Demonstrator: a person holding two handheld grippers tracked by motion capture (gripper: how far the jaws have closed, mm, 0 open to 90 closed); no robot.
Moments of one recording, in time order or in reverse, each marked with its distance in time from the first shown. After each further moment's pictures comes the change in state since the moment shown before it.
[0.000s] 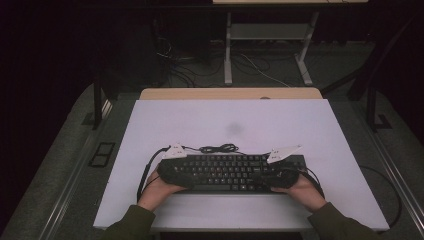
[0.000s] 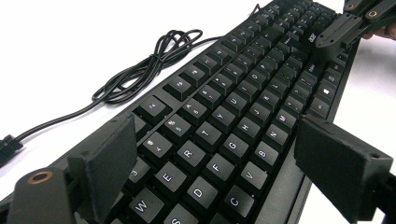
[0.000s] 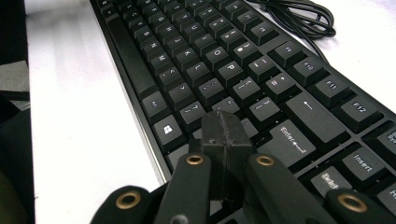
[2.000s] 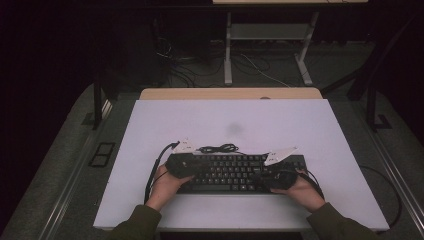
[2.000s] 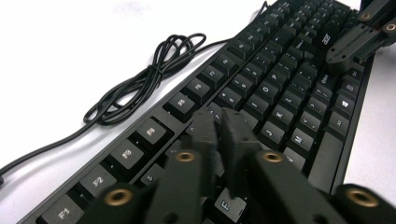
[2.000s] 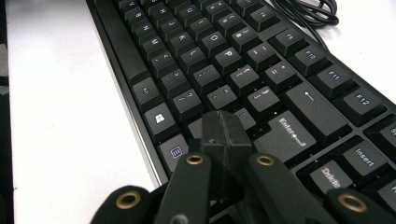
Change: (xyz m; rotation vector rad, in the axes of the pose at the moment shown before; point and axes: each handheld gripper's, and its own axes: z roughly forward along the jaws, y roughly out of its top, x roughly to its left) left arm 0.003 0.014 0.022 0.043 0.001 0.010; right arm 0.002 -0.002 0.005 0.042 -0.027 -0.029
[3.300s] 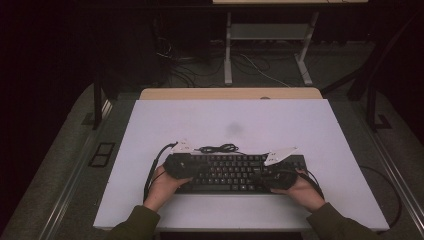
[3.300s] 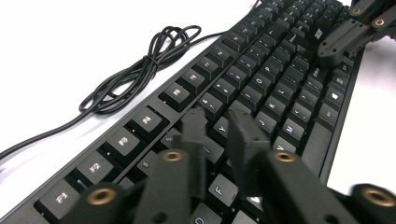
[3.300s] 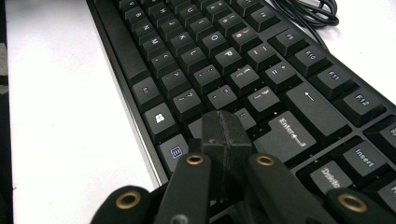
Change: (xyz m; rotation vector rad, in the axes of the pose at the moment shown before) left arm 0.000 -0.002 -0.007 0.017 -0.019 -0.009; right arm 0.000 0.000 0.000 0.000 -0.002 -0.005
